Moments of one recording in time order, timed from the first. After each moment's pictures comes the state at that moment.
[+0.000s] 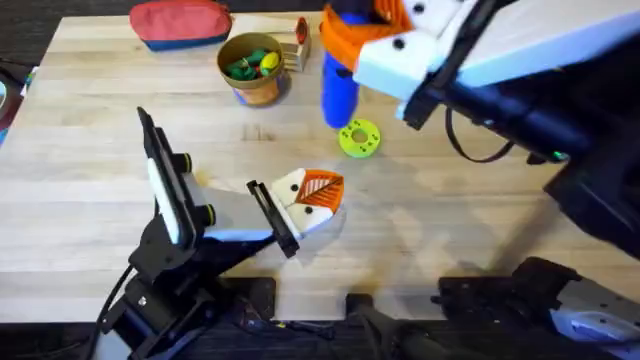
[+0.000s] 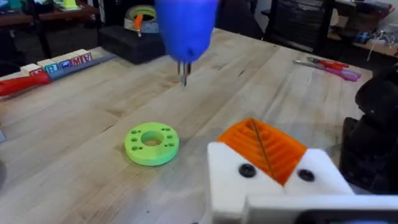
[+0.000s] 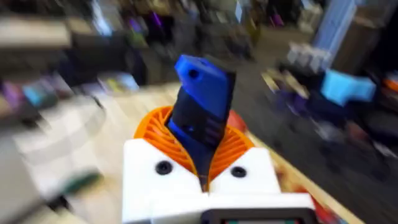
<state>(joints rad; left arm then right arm) -0.63 0.01 0.01 -0.06 0.39 -0.08 0.67 0.94 0.70 0.31 -0.26 -0.16</state>
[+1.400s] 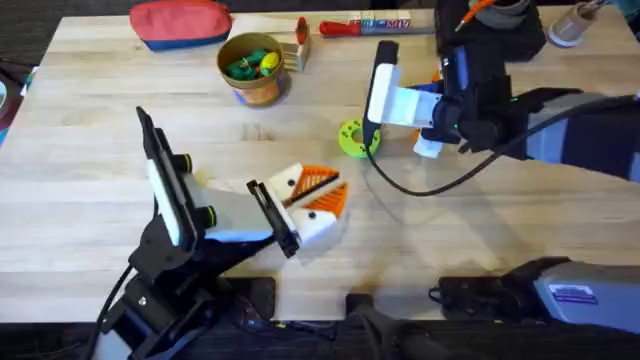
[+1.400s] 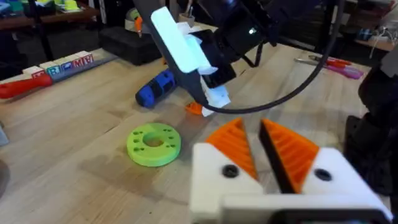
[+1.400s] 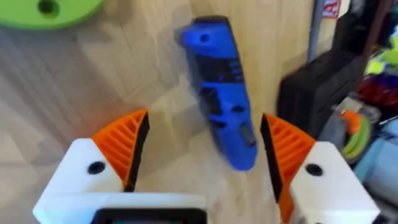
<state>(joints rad) -0.63 0.01 0.01 -0.06 0.39 -0.08 0.34 1.48 0.71 -0.12 0.32 -1.09</state>
